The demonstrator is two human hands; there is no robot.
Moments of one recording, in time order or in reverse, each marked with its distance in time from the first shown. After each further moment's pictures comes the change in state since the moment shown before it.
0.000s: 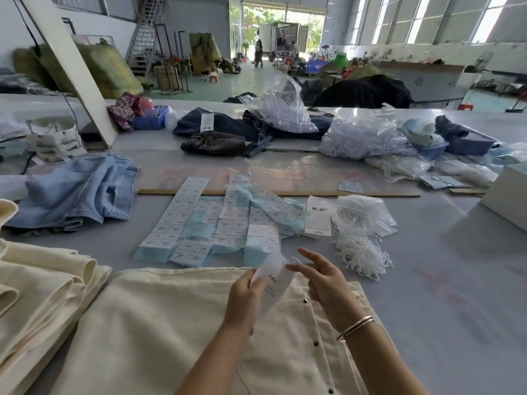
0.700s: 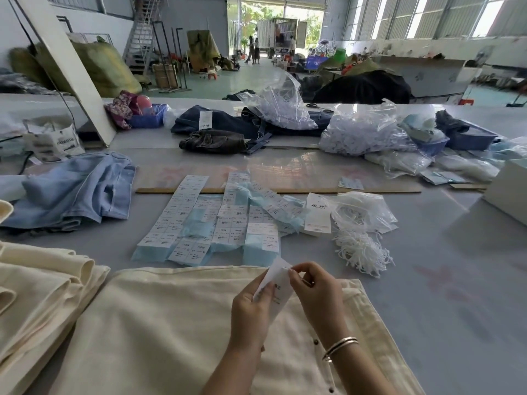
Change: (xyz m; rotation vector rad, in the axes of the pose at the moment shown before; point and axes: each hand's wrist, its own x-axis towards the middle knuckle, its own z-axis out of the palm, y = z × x) left_hand -0.017 -0.016 0.016 -0.202 0.105 0.055; right_hand -0.011 0.026 0.015 -0.647 0.283 -0.513
